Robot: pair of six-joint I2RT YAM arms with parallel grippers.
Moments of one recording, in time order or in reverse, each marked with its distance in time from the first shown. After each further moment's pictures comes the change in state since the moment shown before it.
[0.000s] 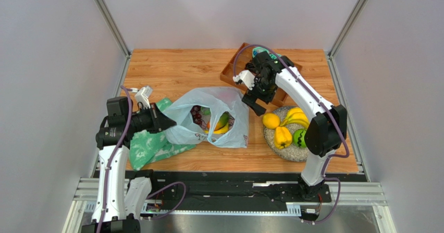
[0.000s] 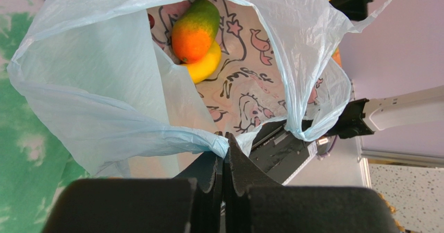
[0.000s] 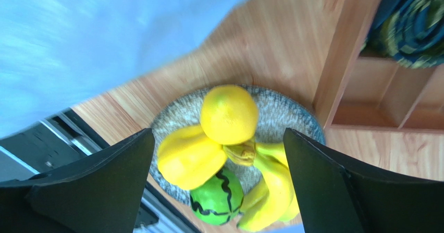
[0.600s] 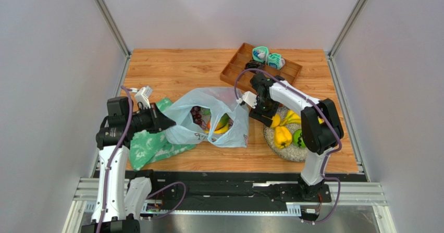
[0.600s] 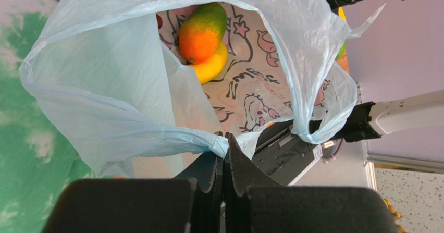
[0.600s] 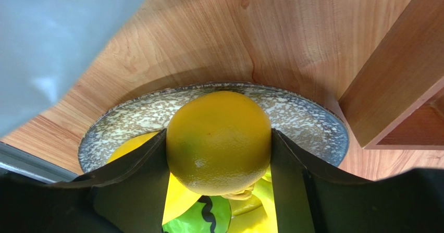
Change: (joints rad) left arm -0.006 0.000 0.000 0.000 -0.031 0.000; right arm 0.000 0.027 -0.333 0.237 0.187 -0.072
